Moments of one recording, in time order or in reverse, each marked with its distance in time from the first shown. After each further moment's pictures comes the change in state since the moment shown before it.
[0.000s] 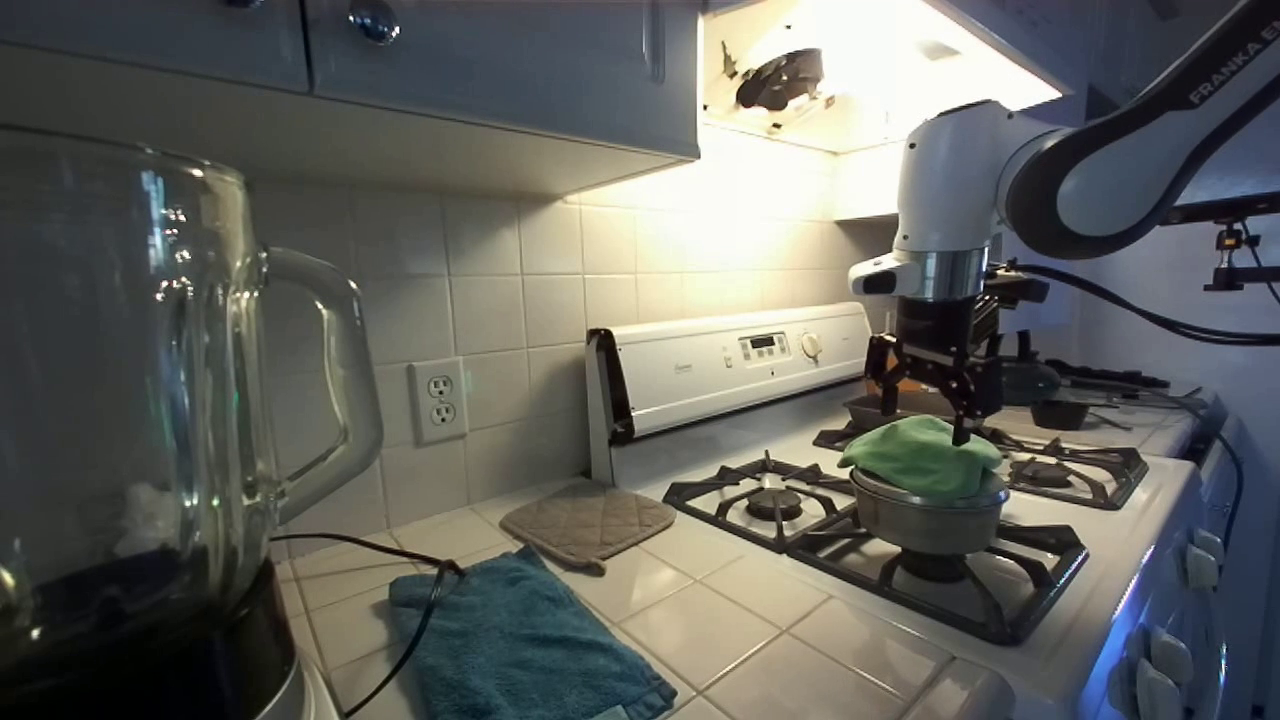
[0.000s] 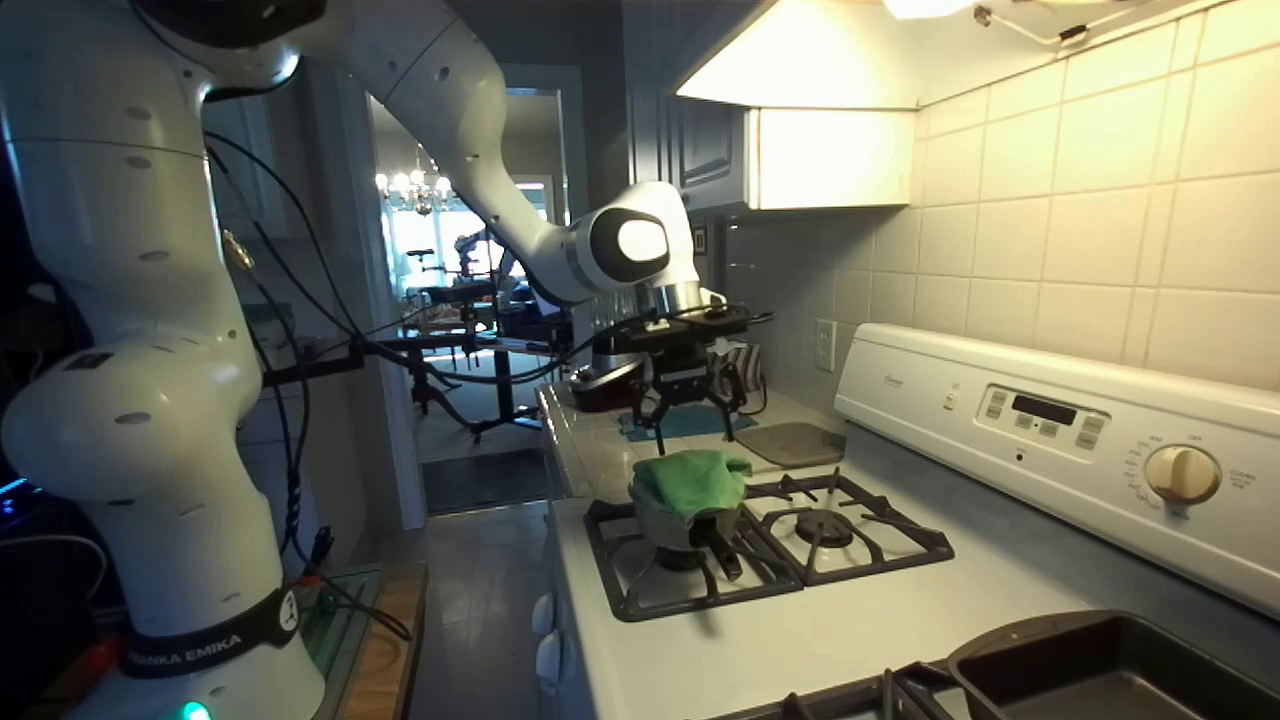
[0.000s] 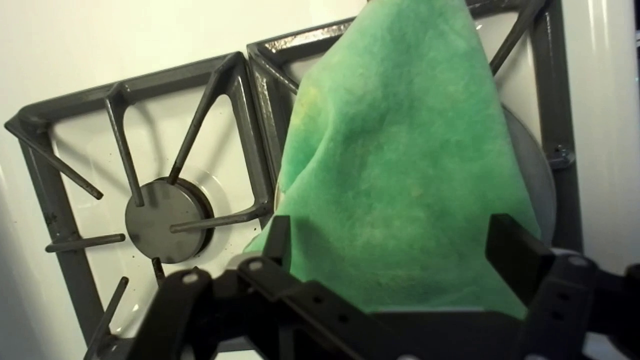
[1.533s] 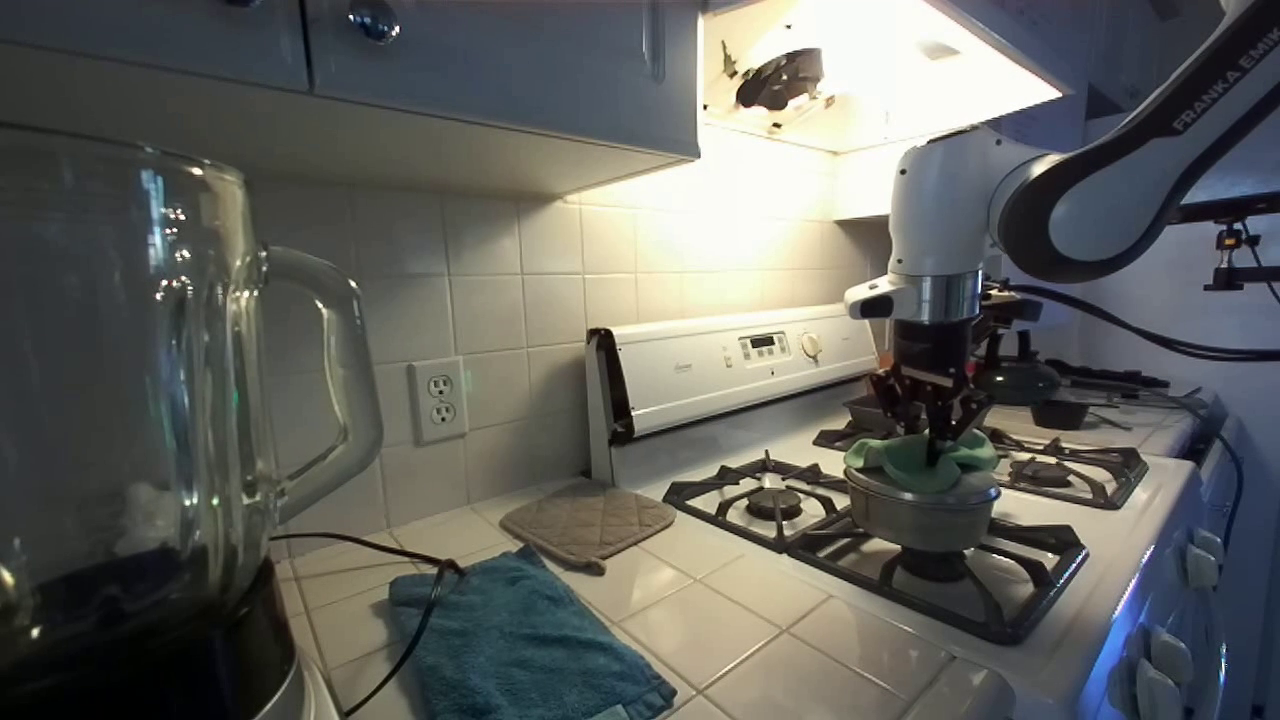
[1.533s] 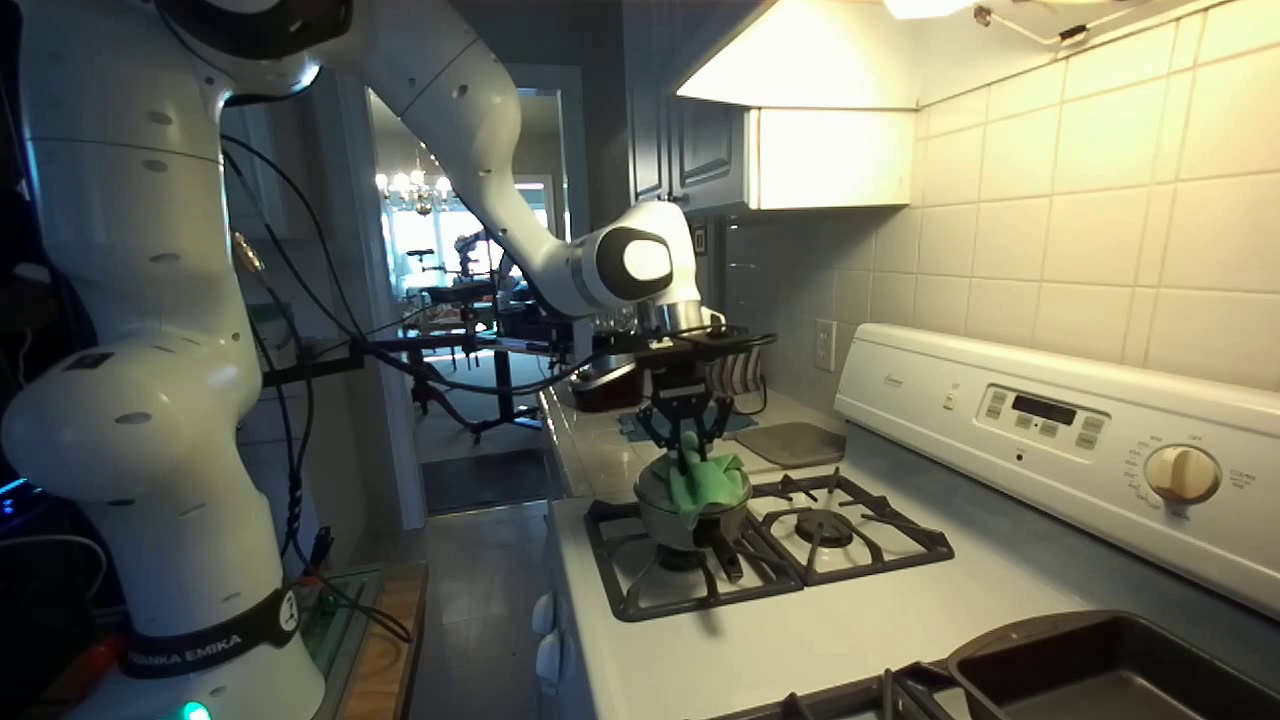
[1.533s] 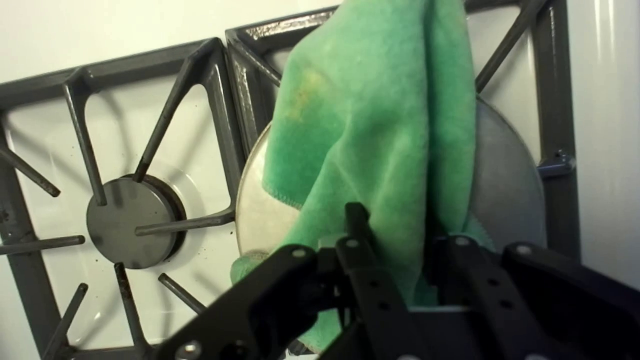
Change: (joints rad) arm 0.000 0.050 0.006 0.004 -0.003 0.012 -0.020
